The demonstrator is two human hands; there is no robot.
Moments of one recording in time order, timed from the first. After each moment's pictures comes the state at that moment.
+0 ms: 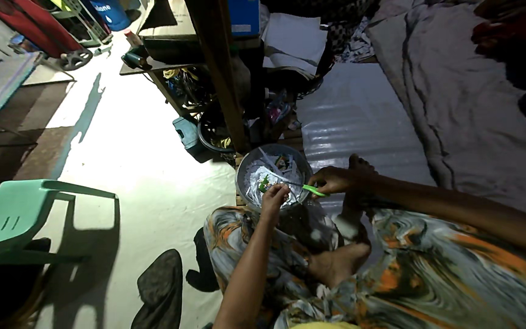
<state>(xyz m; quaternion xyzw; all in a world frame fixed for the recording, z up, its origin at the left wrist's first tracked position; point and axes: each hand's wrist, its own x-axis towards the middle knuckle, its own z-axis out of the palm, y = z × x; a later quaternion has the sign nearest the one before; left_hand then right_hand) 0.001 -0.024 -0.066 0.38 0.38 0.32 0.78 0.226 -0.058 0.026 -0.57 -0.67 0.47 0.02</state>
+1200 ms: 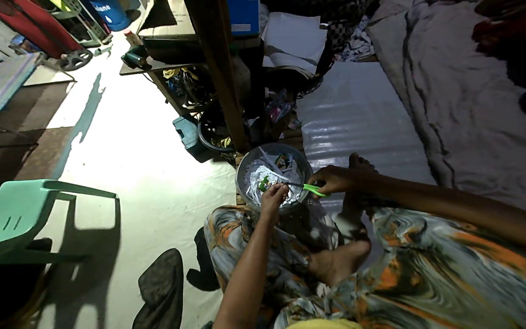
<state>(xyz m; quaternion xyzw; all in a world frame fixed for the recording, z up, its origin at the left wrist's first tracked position) 0.002 -0.023 -0.066 0.38 0.40 0.32 0.78 0.225 -0.058 0.027 -0.57 -0.68 0.45 -0.01</state>
